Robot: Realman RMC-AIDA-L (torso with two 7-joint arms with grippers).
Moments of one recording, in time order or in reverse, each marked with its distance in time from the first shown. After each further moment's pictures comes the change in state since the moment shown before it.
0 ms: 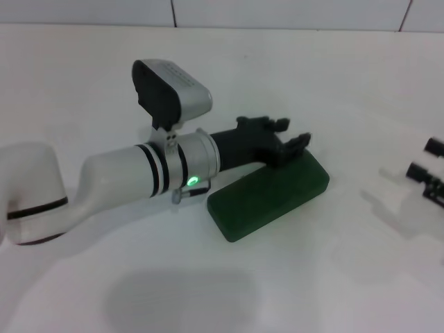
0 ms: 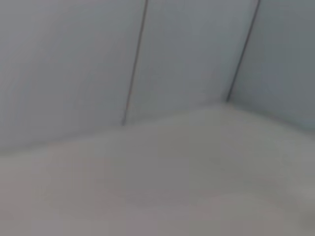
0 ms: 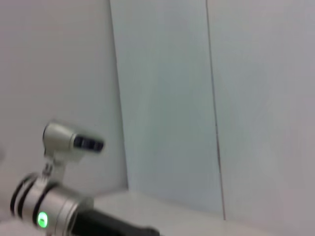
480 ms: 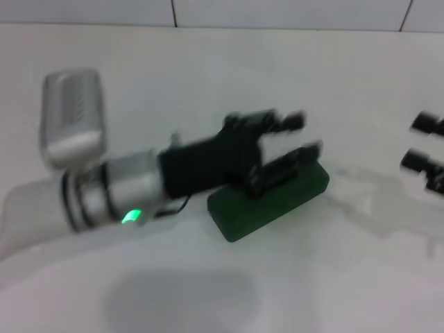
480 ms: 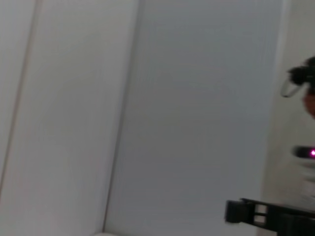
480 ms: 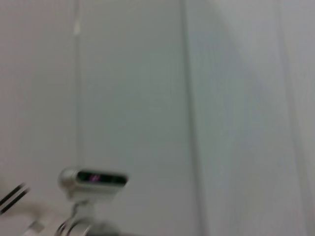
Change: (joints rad) left arm 0.142 0.069 -0.124 -0.063 0.119 0.719 0.174; right arm 0.108 -0.036 0.092 -0.063 -0.154 -0.251 0.118
